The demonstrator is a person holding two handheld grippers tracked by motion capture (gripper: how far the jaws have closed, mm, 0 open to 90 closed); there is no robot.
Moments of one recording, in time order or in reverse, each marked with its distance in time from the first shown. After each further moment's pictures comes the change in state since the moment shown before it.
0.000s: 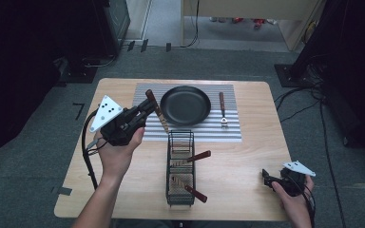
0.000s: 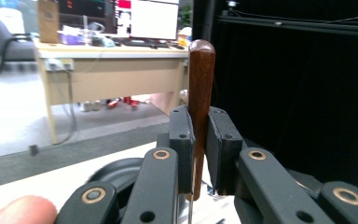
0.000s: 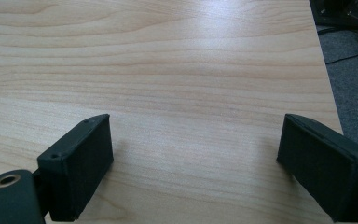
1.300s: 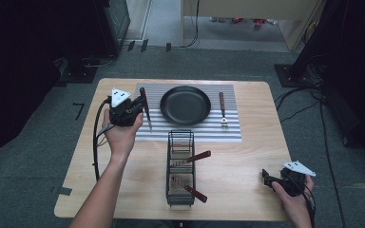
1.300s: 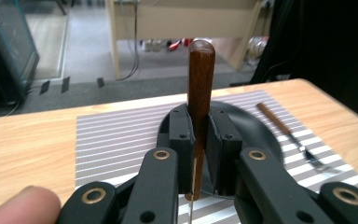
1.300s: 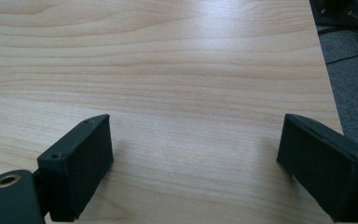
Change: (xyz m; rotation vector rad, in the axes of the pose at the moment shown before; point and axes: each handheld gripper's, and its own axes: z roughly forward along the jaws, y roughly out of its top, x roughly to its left) left arm 0.074 -0.055 0.071 0.251 0.278 -0.060; right arm 0.000 0.000 0.000 0.001 0.001 0.001
